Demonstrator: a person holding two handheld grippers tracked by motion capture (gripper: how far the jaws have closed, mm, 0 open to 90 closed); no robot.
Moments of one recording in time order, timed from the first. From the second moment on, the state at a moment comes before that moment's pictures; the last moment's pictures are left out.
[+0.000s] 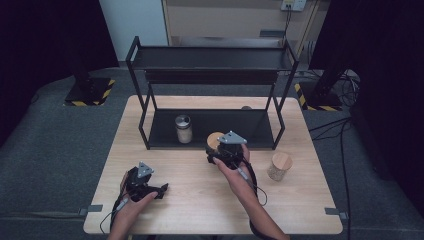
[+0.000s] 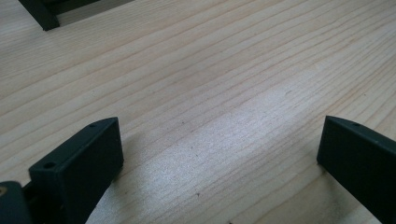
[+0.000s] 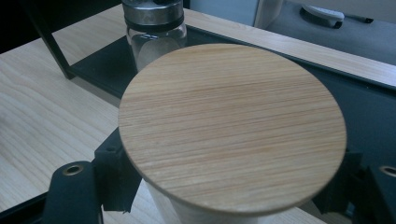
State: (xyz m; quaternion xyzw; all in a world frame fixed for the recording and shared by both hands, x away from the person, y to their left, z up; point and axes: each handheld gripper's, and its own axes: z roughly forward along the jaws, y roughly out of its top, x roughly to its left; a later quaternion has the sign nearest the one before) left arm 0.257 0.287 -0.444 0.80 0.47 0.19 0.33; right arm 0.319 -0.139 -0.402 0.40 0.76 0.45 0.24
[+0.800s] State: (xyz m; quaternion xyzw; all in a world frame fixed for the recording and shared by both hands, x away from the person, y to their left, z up) left arm 0.258 0.286 -0.444 0.80 0.47 0.19 0.33; right arm 0.338 -0.132 -0.402 0.39 0.77 0.44 0.26
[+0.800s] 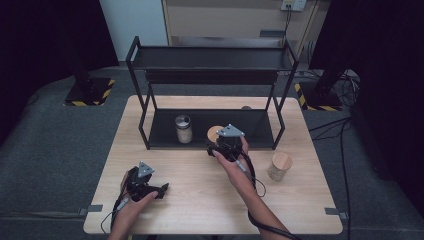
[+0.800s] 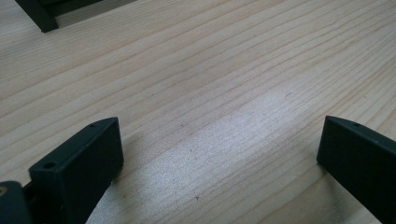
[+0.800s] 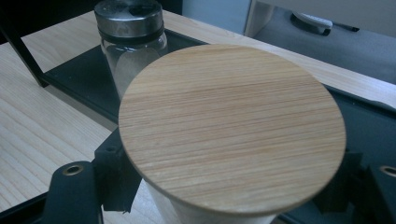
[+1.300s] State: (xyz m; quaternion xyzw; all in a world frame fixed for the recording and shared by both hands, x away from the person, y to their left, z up) left arm 0.259 0.285 -0.444 0.80 0.47 0.19 0.33; right arm 0.355 -0.126 -0.398 0.40 0.76 0.44 0.26
